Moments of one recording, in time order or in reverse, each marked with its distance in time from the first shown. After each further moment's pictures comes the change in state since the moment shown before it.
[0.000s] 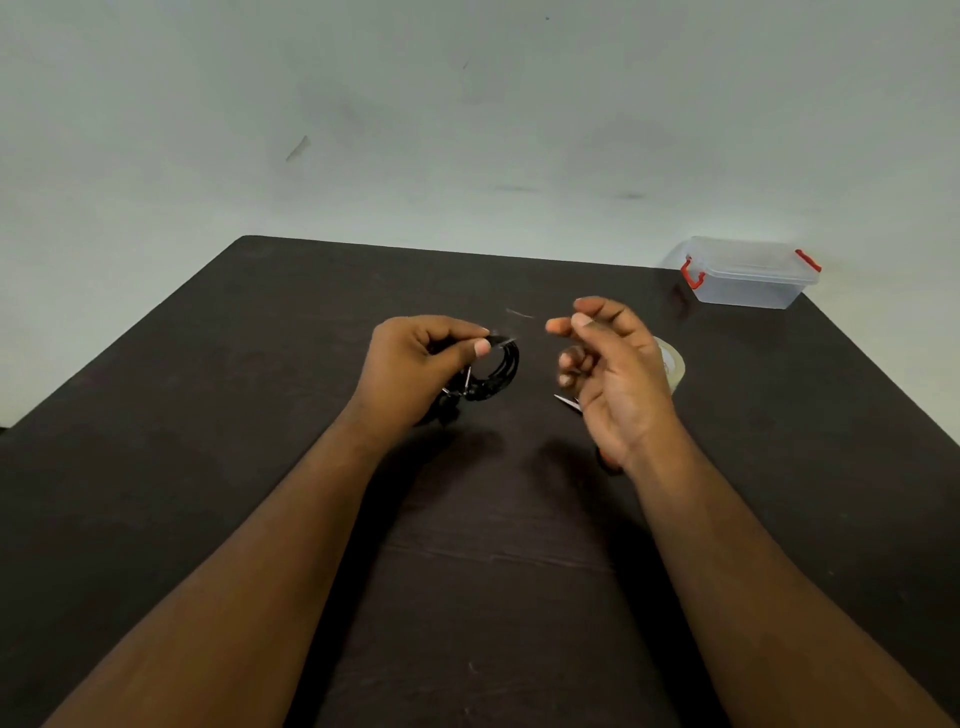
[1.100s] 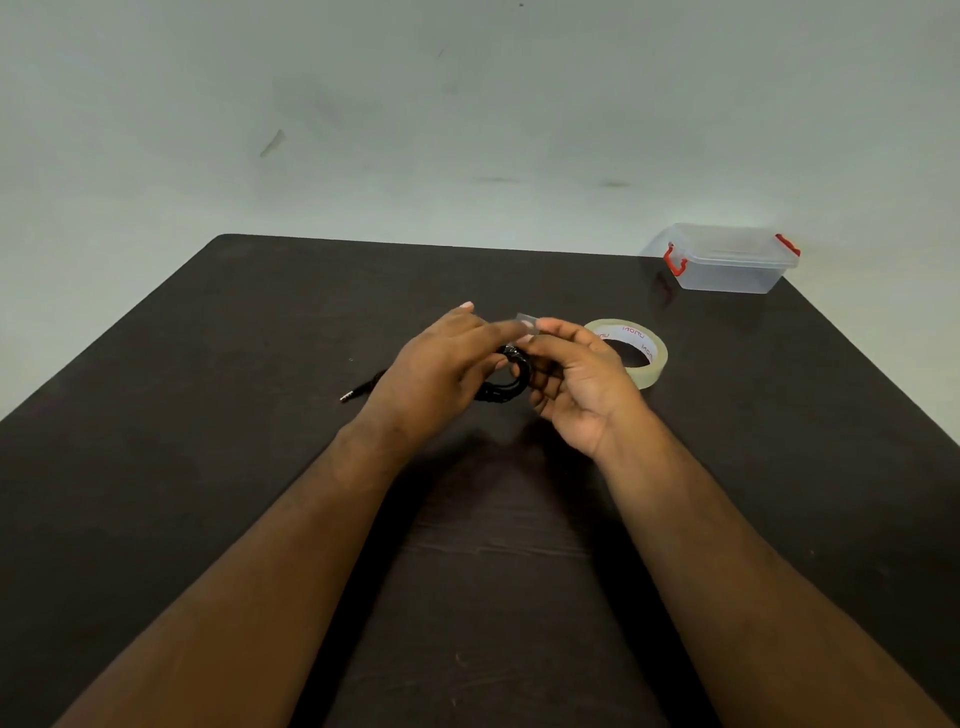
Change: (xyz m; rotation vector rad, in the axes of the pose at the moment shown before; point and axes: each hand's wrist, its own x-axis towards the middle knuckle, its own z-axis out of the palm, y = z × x) left_hand -0.004 0.010 0.021 0.433 -0.175 0.521; right_hand -0.002 0.004 0.009 -0.006 0.112 0.319
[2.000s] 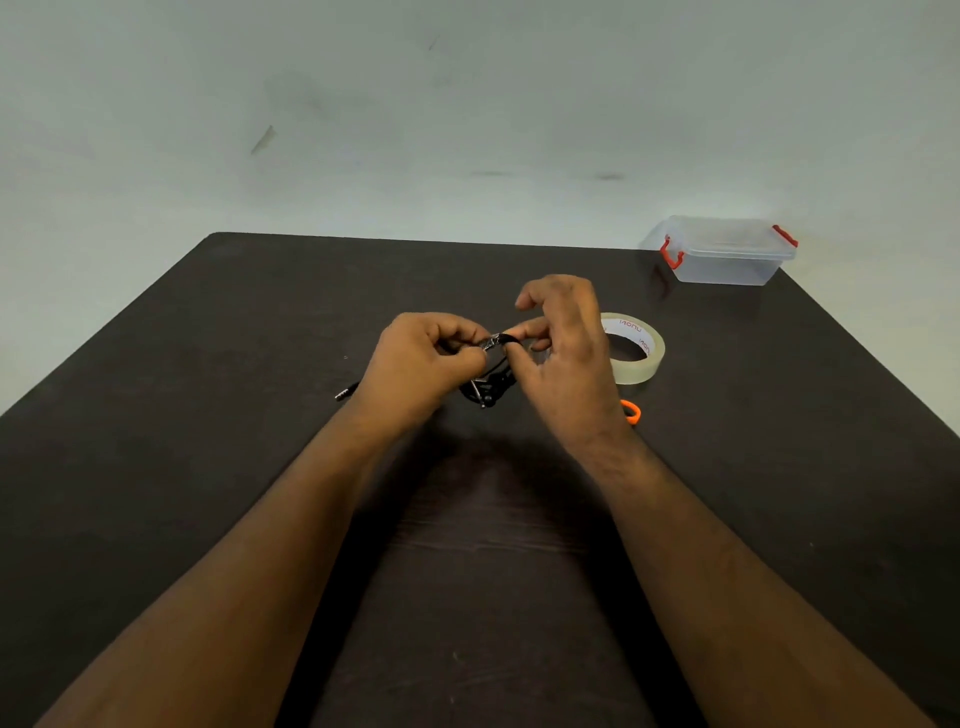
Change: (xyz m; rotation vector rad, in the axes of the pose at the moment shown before) left_hand 0.005 0.015 -0.009 -0.447 -0.010 -0.646; right_hand 0.004 0.014 -0.001 -0.931 0.006 -1.183
